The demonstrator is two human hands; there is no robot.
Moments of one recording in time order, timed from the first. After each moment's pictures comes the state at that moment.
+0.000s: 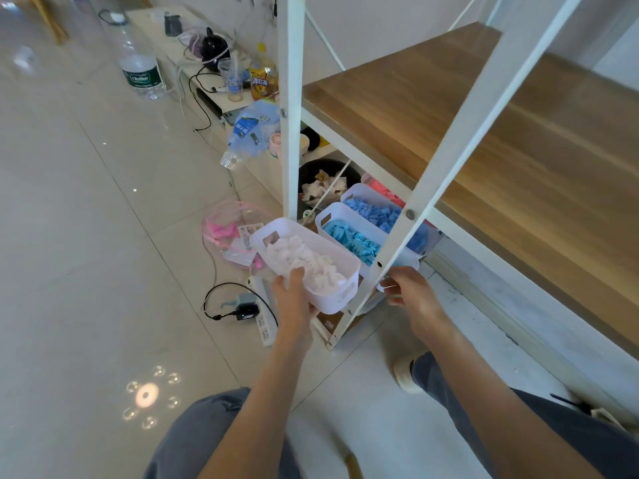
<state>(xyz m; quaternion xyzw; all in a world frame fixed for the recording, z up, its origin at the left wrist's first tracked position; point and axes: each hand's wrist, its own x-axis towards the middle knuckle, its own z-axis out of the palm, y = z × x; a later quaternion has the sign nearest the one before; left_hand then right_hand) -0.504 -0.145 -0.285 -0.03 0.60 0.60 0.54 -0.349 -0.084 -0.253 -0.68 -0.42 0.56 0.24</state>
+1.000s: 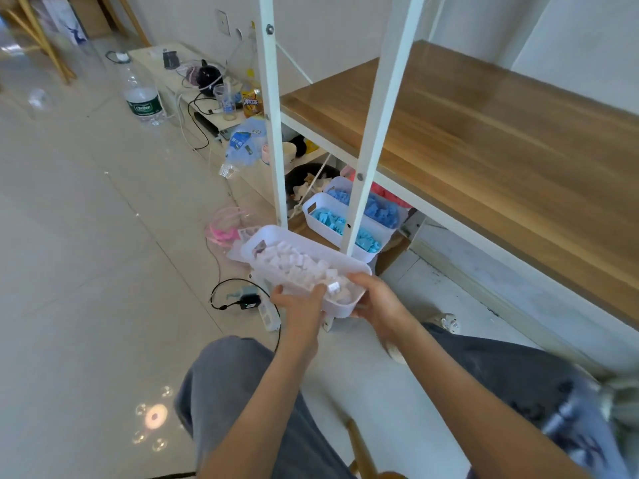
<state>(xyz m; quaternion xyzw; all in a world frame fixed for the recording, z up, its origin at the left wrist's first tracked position) -0.449 -0.243 -0.246 0.06 0.63 0.57 0.52 -0.339 -0.195 -0.225 -0.55 -0.36 0.71 0.27</state>
